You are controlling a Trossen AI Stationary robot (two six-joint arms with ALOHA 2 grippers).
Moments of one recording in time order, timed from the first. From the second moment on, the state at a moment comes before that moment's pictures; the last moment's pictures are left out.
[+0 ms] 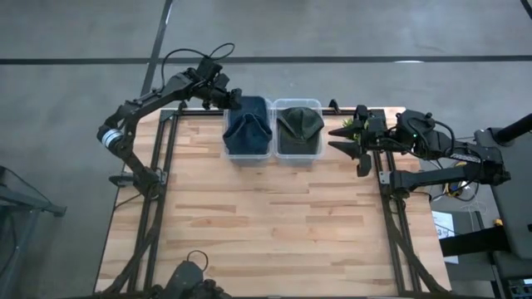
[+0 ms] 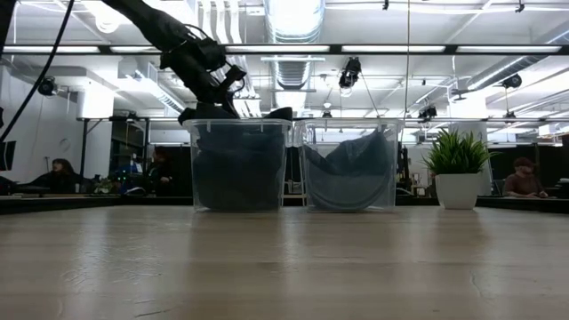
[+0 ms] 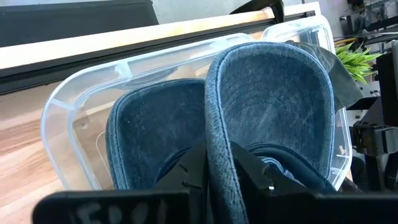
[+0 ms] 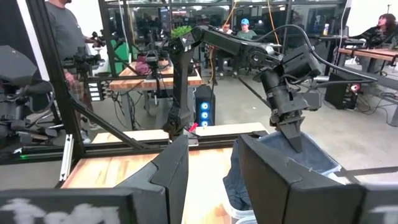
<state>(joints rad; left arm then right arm) 0.87 1.60 1.39 -0.63 0.45 -0.56 -0.13 0.79 0.96 -0.20 -0.06 0.05</state>
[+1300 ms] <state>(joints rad) 0.86 1.60 1.35 -0.57 0.33 -0.57 -0.13 0.79 0.96 -0.20 -0.06 0.05</state>
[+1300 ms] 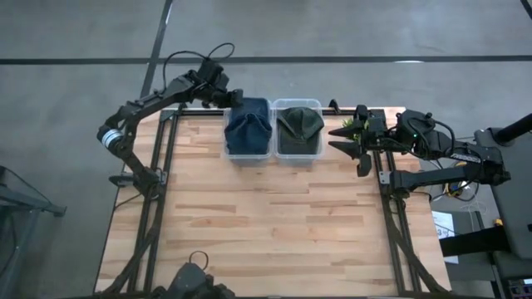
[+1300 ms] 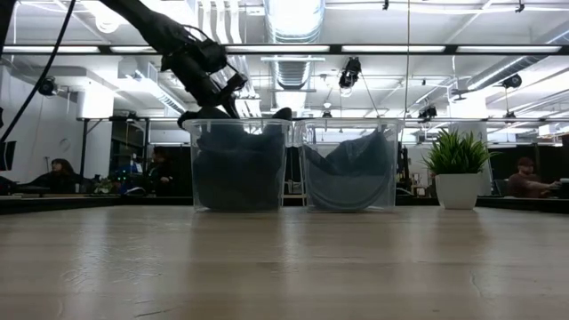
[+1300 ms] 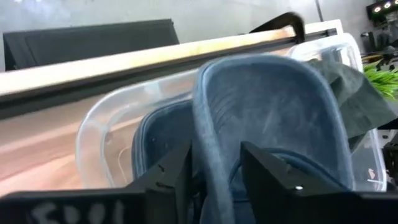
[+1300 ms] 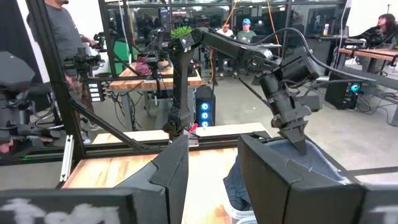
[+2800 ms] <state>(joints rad) 0.56 1.74 1.50 -0.92 -0.03 -0.50 -0.13 0.79 0.96 -0.20 -0.06 0.09</state>
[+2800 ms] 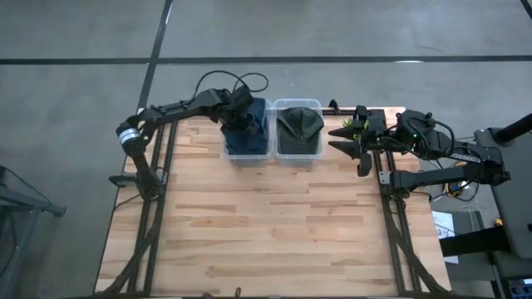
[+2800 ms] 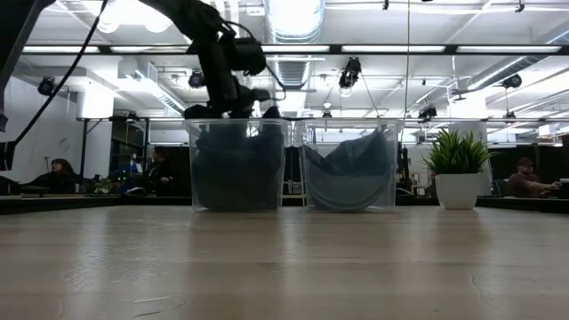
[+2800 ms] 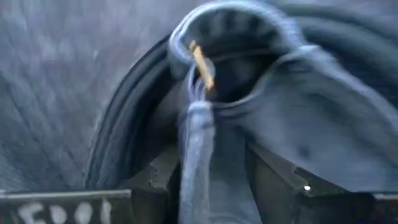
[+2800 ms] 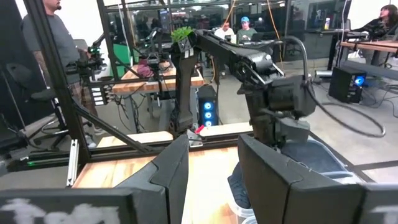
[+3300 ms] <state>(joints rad) 0.57 1.81 1.76 -0.91 -0.26 -0.30 -0.13 0.79 0.96 -0.20 -0.11 0.10</state>
